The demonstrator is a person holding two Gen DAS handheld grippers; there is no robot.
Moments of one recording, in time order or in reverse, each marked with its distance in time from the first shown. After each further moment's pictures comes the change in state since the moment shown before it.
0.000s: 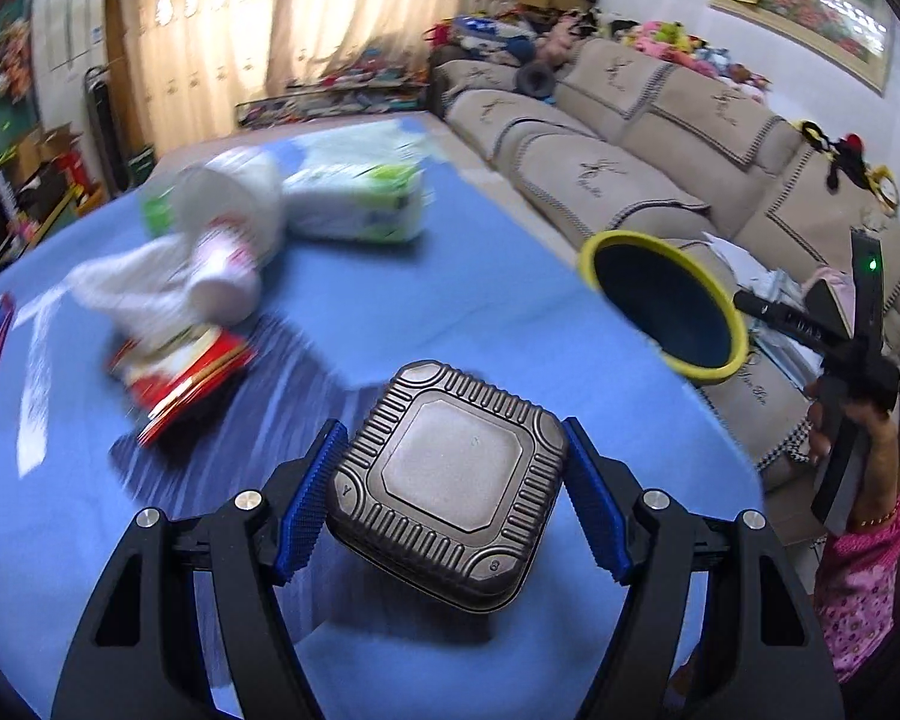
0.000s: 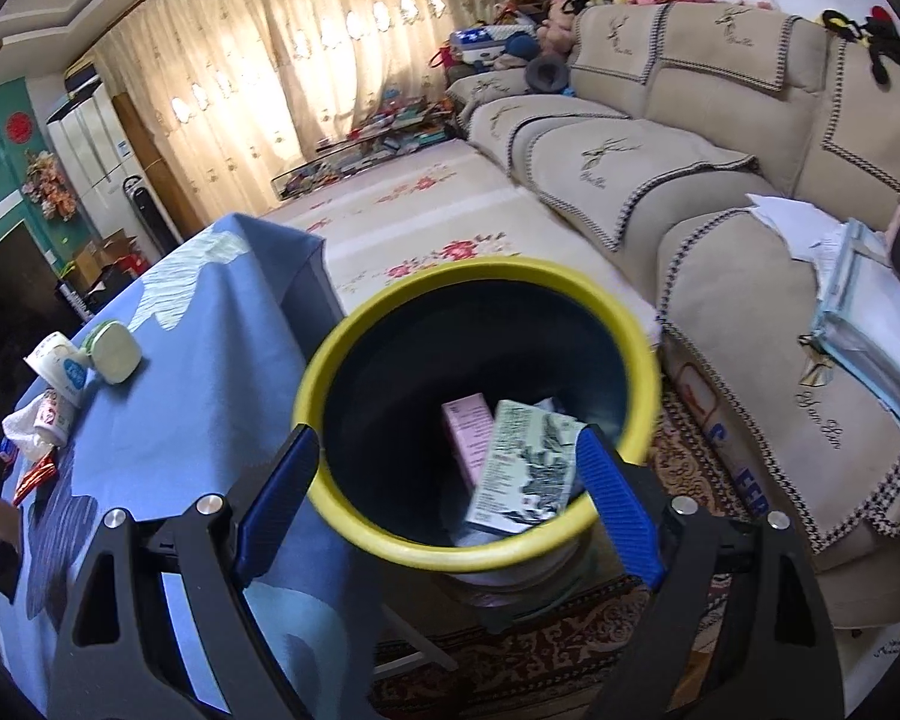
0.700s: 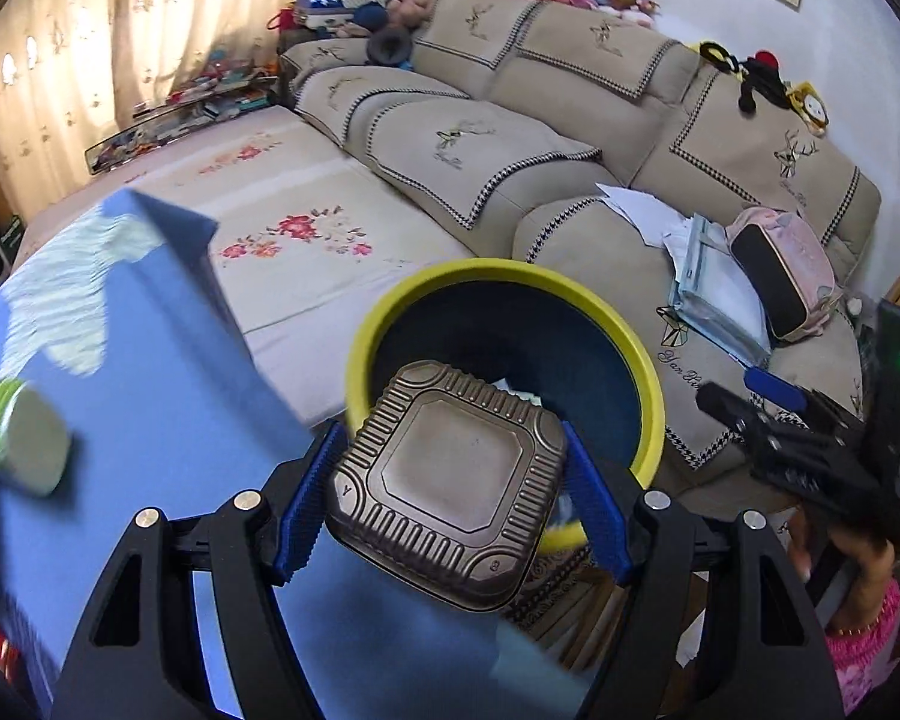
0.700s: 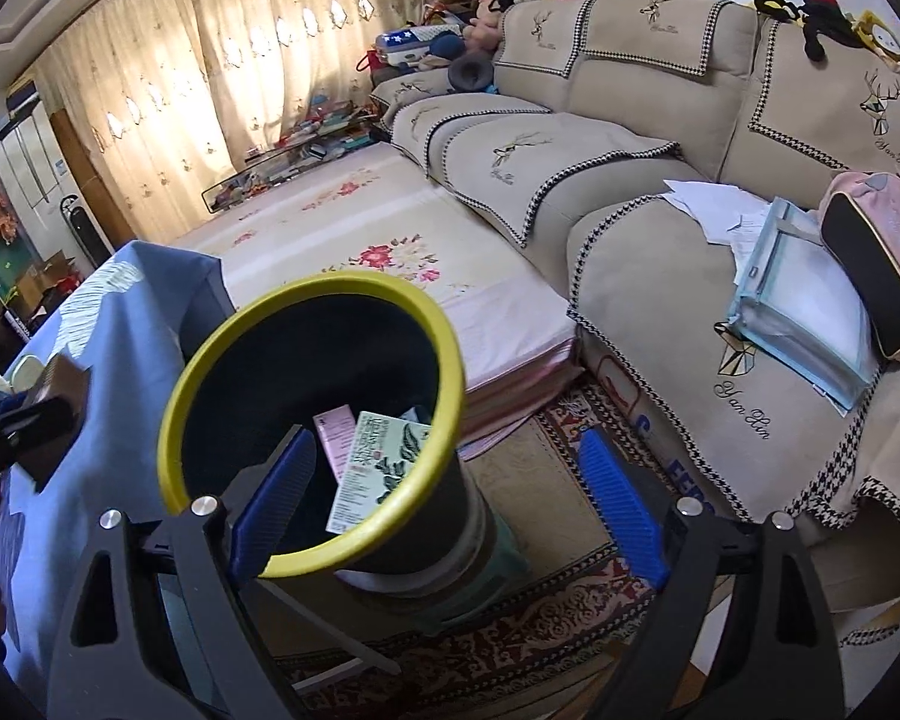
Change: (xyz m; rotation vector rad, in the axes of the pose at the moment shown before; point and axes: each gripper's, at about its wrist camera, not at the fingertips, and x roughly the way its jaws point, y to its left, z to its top) left arm 0.151 -0.166 0.130 0.217 0.093 -0.195; right arm 0.003 -0.079 0.010 0.051 0.016 -0.129
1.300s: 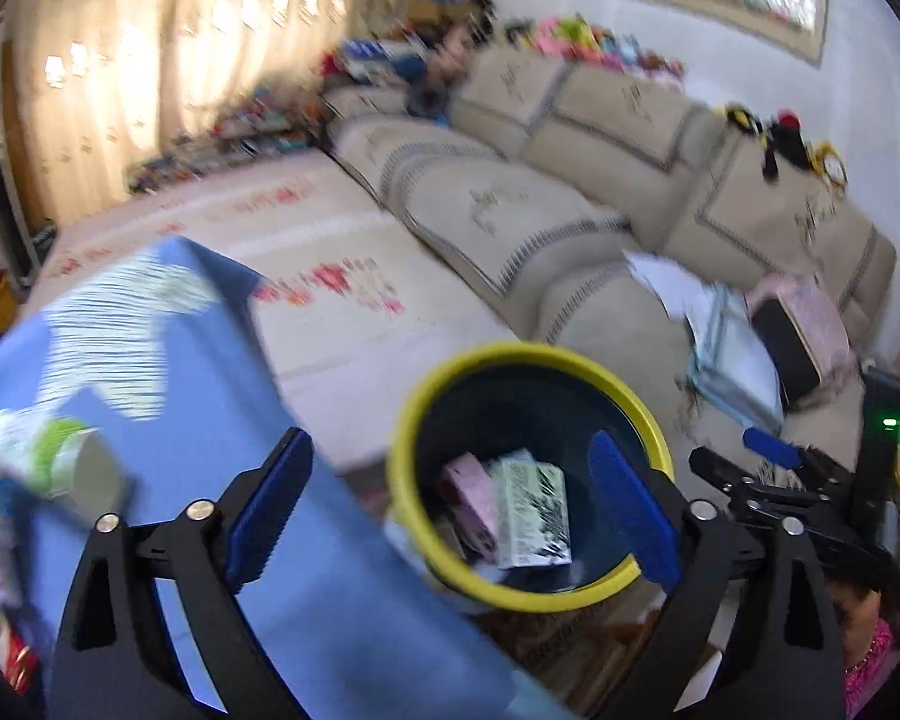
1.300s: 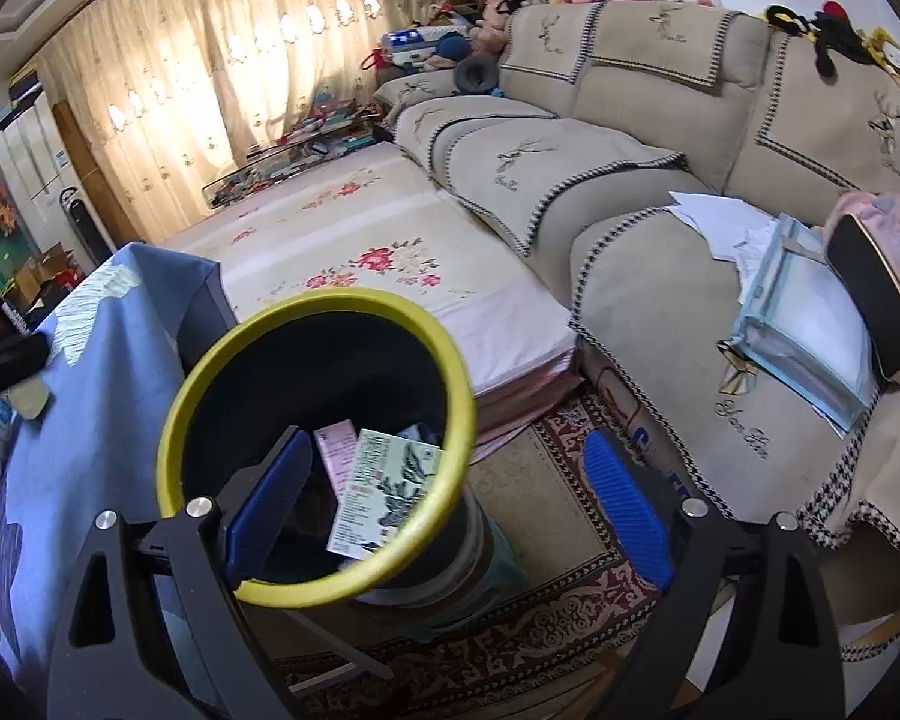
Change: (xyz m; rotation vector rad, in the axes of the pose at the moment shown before) left arm -0.037 0.020 0.015 -0.087 -0.181 0.075; right arm 0.006 0.022 0.016 -0.041 -0.003 0.011
